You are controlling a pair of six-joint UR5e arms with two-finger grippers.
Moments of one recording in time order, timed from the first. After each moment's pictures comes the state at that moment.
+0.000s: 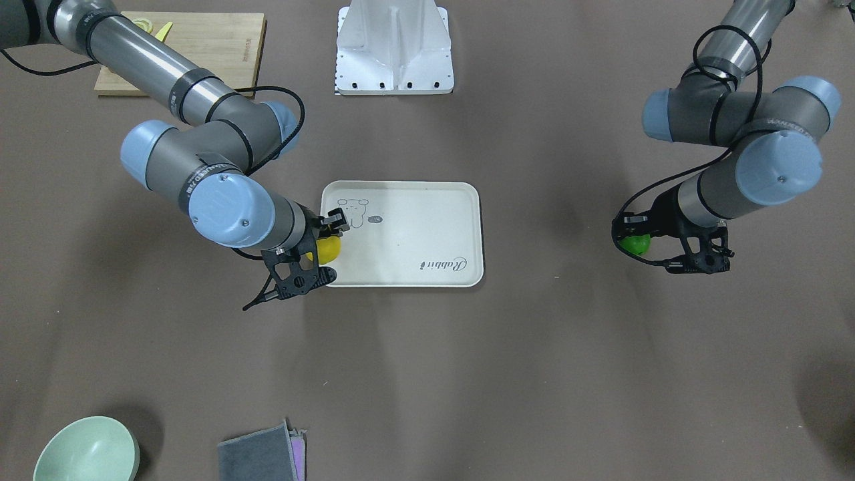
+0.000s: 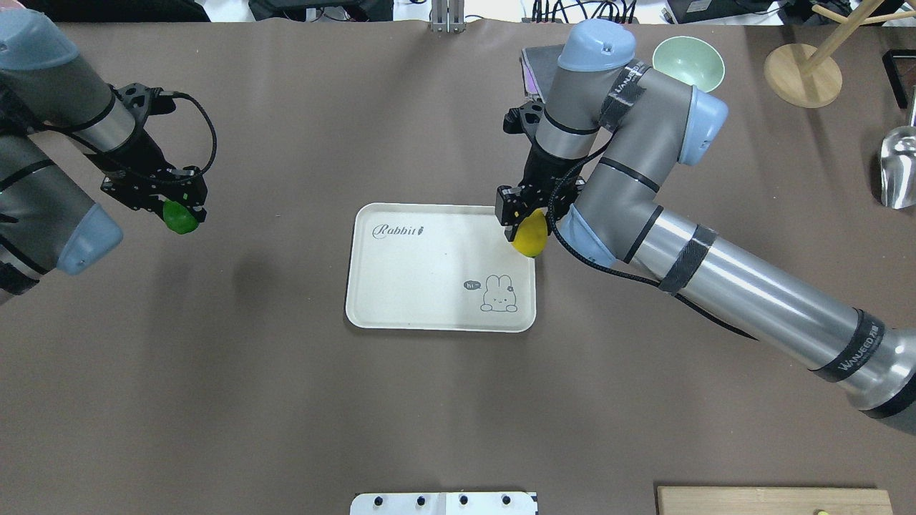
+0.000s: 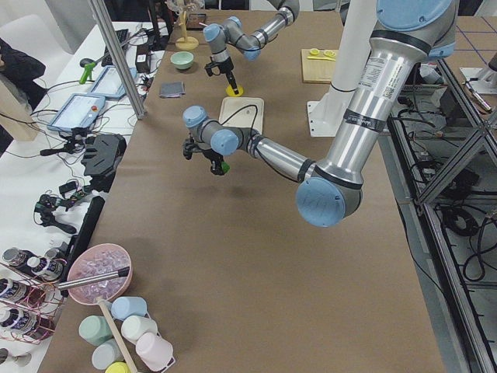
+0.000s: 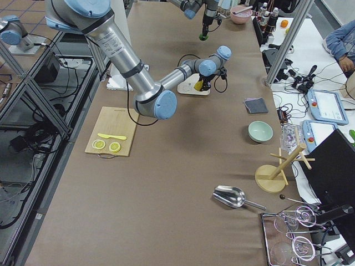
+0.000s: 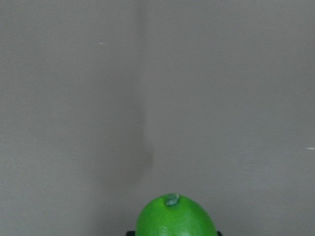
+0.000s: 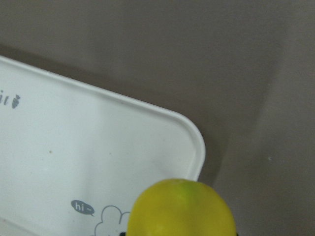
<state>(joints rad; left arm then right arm) -0.96 -1.97 -1.59 -1.63 -2.41 -0.75 0.75 -0.79 1.30 -1.54 2.43 0.63</state>
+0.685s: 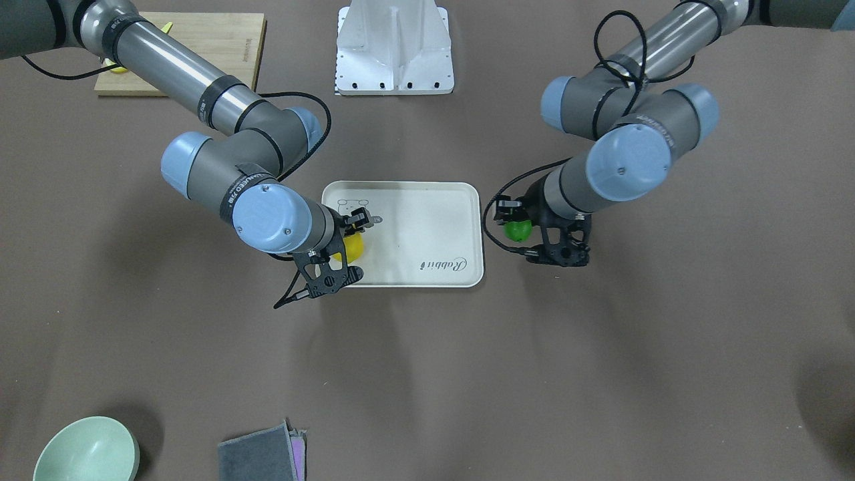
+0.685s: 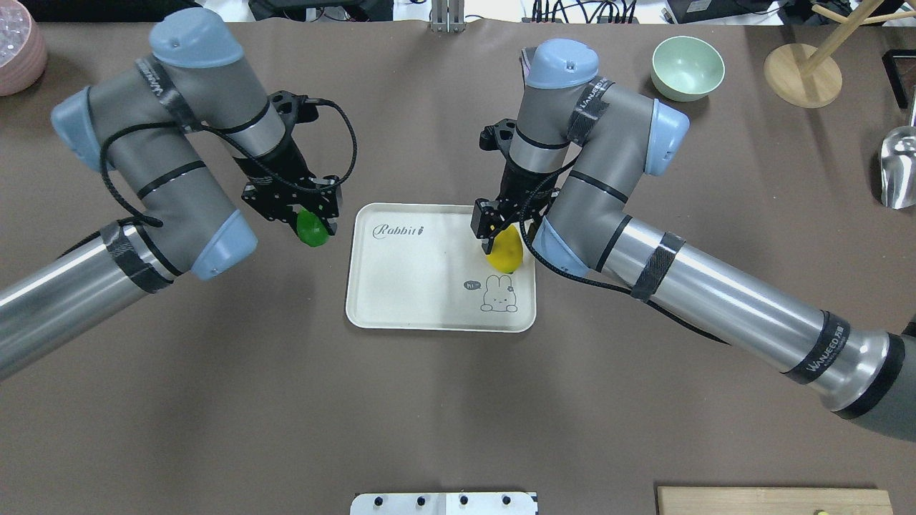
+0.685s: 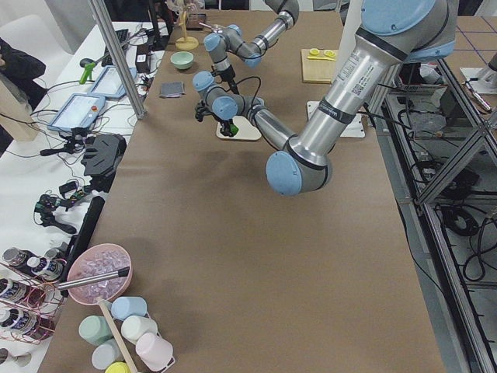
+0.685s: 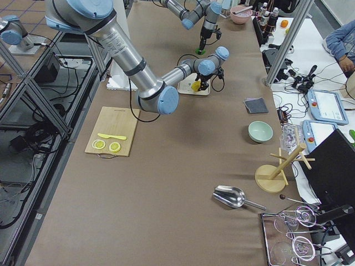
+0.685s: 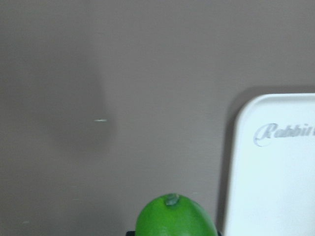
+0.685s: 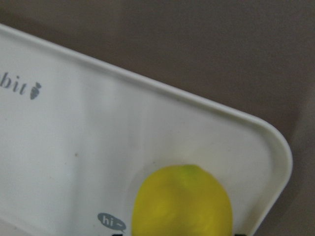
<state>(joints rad) -0.79 -2.24 -1.48 -1.66 -2.42 -0.91 0.72 -0.75 1.23 -1.53 2.44 0.63</state>
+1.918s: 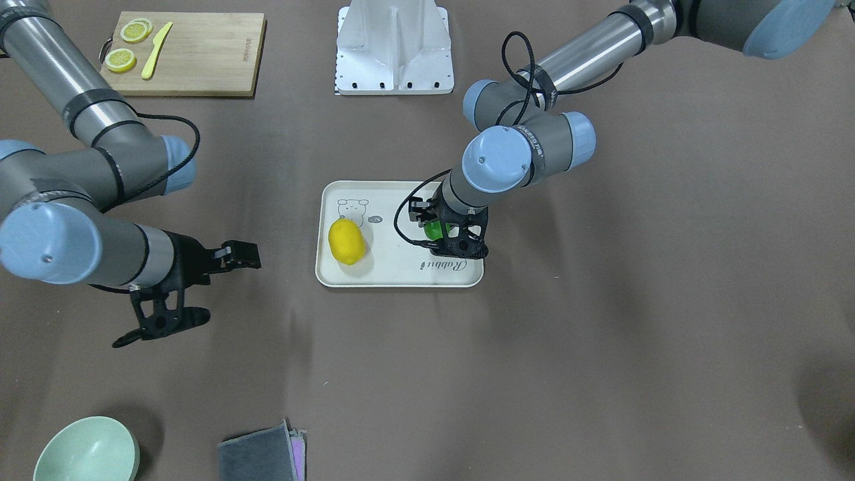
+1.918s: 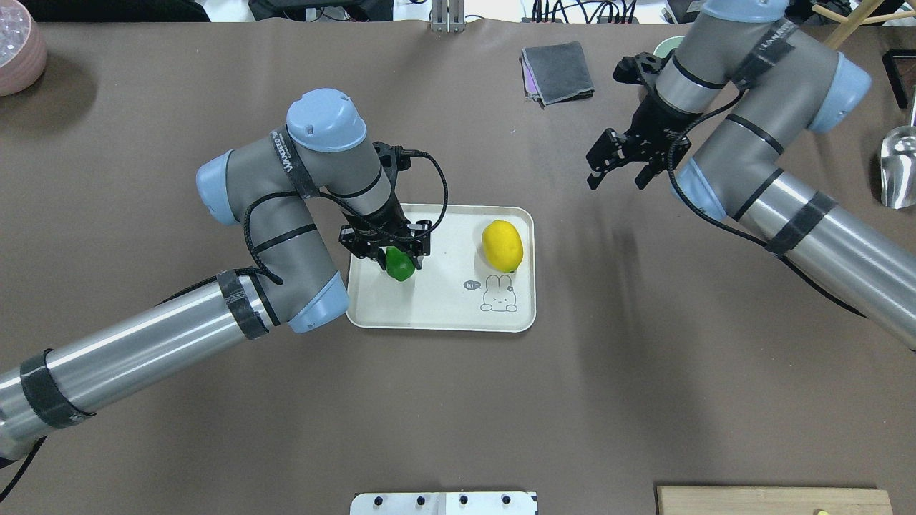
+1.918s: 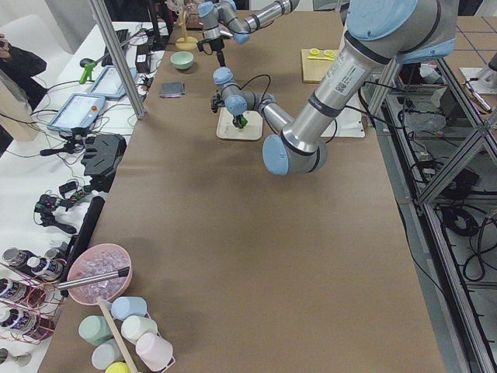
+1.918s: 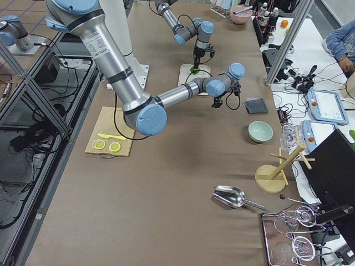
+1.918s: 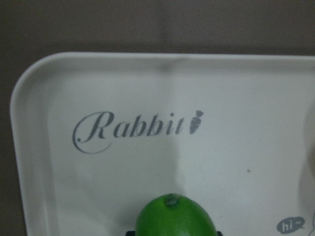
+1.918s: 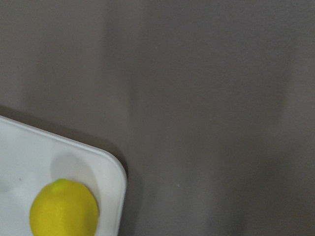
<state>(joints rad) -0.64 -2.36 -1.32 -1.85 -2.26 -1.10 0.97 -1.03 1.38 -1.38 2.54 0.58</state>
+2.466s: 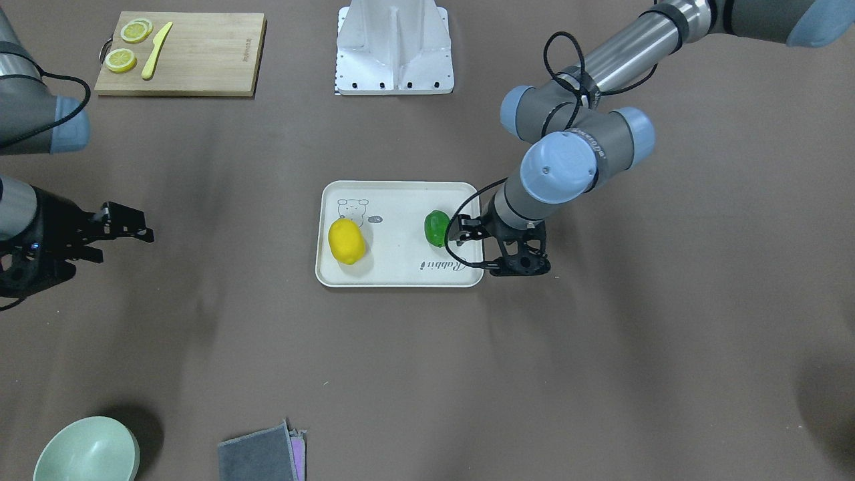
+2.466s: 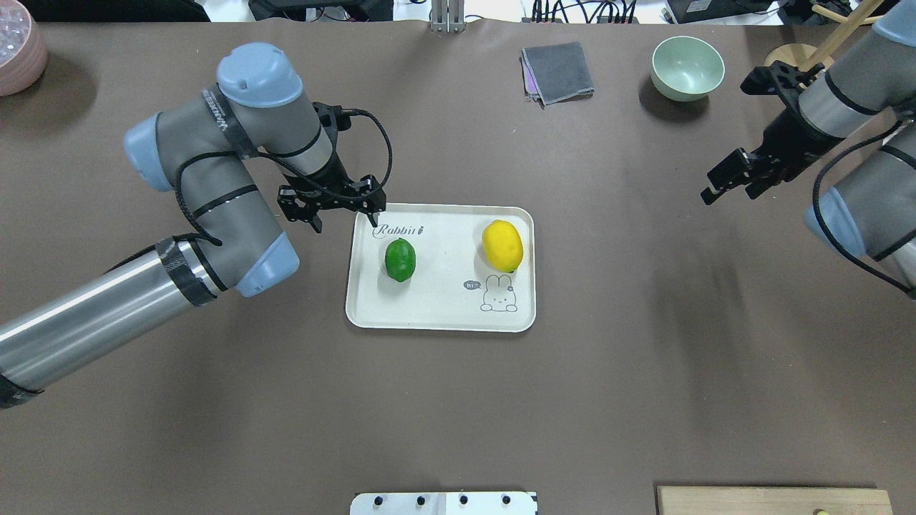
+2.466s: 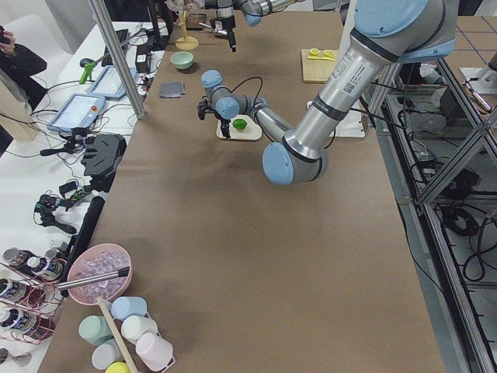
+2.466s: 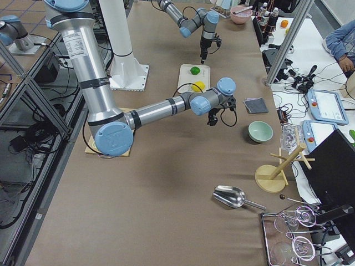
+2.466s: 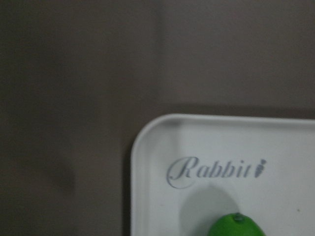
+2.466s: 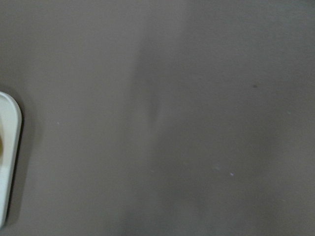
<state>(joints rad) -0.77 -2.26 -1.41 -1.73 -2.25 -1.06 1.09 -1.34 1.64 -1.38 2.49 0.44</state>
